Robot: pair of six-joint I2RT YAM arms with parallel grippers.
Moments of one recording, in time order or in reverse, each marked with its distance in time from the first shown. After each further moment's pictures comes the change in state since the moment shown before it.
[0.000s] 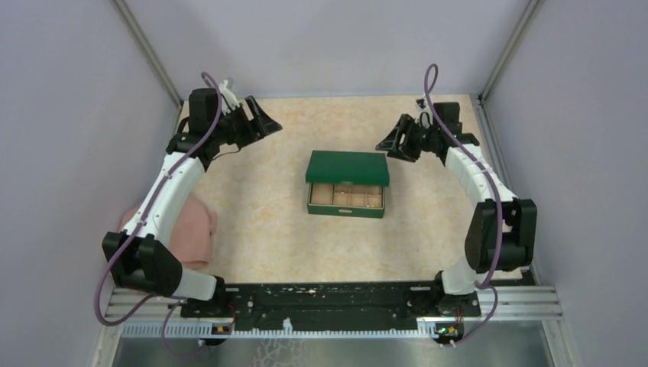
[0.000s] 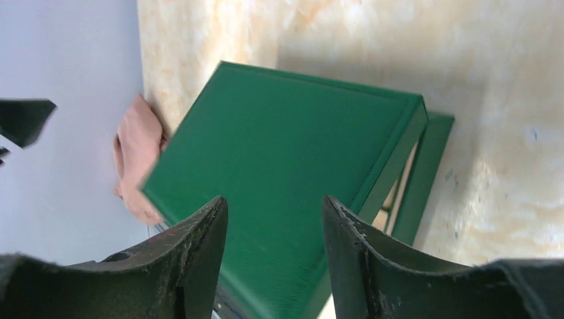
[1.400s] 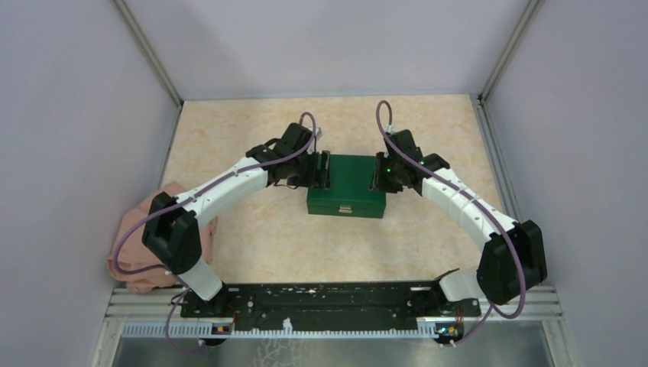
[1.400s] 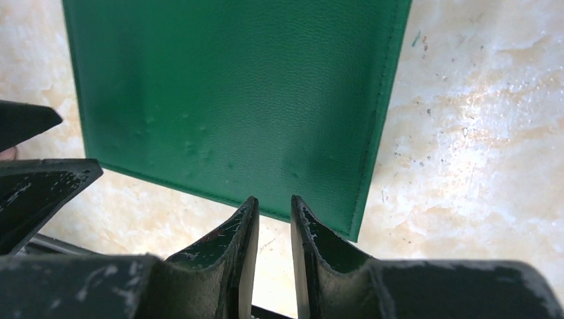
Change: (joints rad) left arm -0.477 0.233 -0.023 -0.140 -0.279 0.105; right arm 0.394 -0.217 -0.172 -0.250 0.584 -0.004
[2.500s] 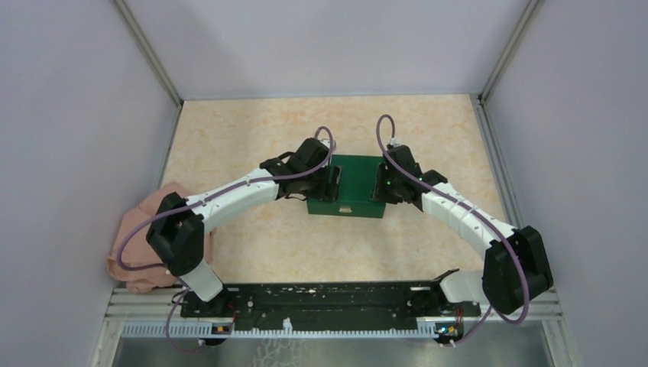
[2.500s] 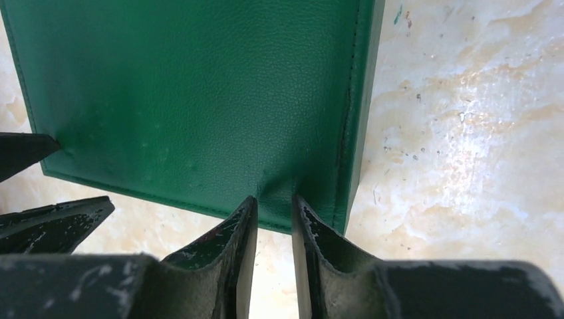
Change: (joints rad) left arm -0.128 0.009 -0.080 0.095 -0.121 0.036; right arm 0.028 -0.061 -0.197 0.153 0.075 0.063
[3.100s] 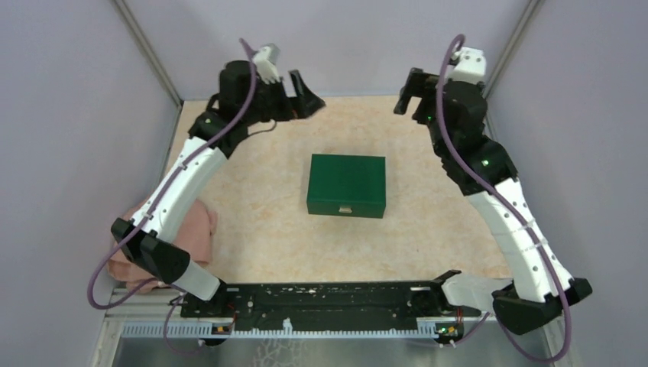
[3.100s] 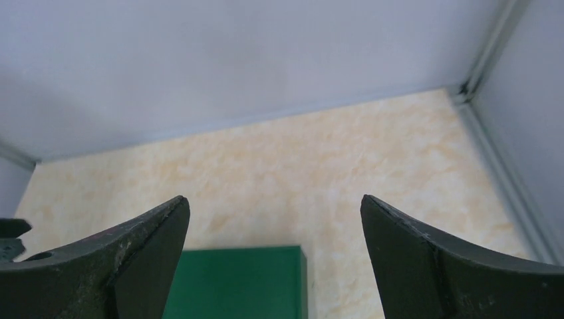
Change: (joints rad) left arm 0.217 -0.104 0.484 -0.008 0.205 -0.032; right arm 0.005 -0.090 0.674 -0.095 0.444 -0.287
